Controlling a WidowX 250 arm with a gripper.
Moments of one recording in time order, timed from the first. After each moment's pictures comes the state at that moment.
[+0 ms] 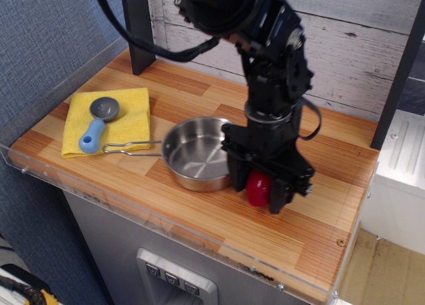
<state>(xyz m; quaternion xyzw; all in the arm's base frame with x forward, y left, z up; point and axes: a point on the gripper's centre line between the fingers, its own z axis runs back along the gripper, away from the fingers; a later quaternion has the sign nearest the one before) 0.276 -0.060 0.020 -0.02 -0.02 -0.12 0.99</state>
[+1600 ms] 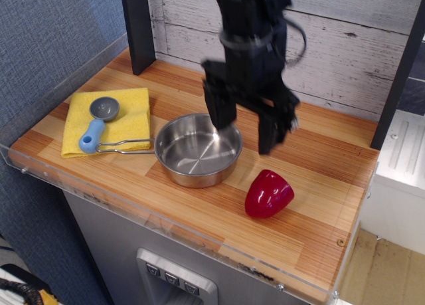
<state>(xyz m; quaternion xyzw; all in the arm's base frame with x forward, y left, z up) 0.286 -0.036 0.096 -0.02 -0.07 -0.13 0.99</state>
